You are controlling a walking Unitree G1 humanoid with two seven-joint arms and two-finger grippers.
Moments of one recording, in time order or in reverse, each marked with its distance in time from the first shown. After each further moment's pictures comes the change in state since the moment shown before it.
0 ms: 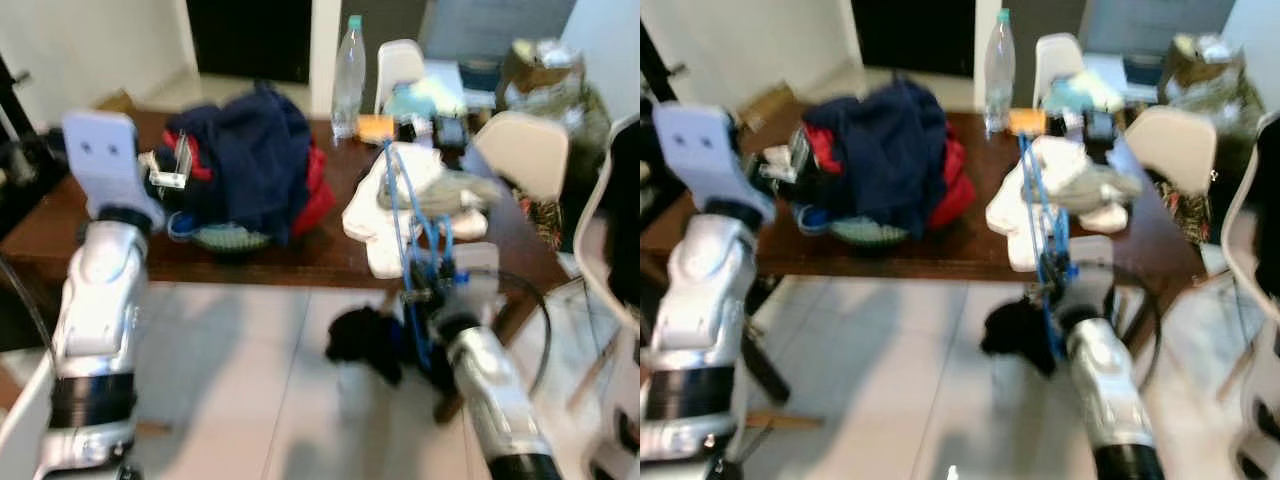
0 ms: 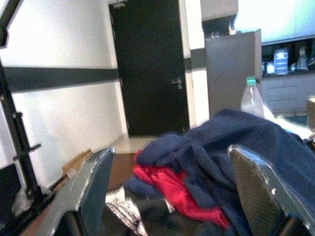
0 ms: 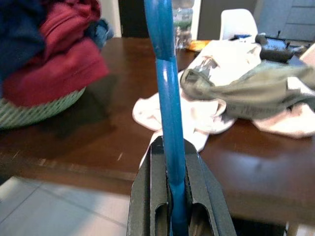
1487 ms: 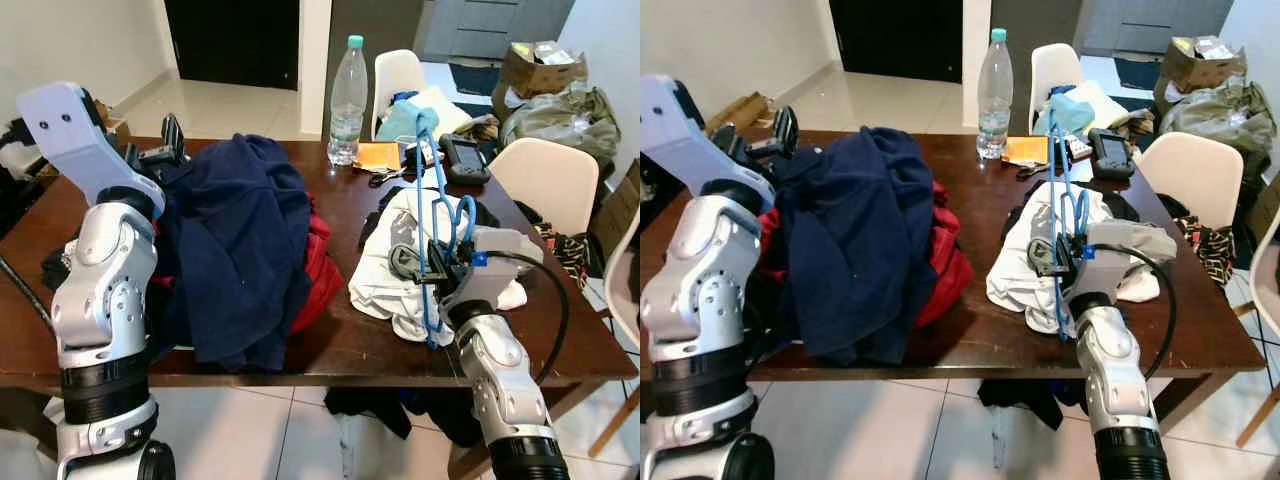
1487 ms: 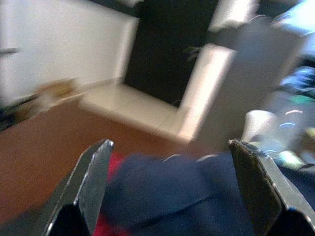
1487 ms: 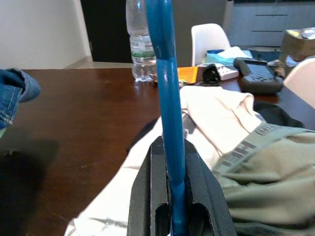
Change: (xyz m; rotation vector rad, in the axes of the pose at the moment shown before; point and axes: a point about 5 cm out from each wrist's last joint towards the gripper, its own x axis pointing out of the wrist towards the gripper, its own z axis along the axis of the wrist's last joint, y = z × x) left arm -0.006 0.022 0.004 -0.331 0.179 0.308; right arm 0.008 0.002 0.018 0.037 -0.052 -0.051
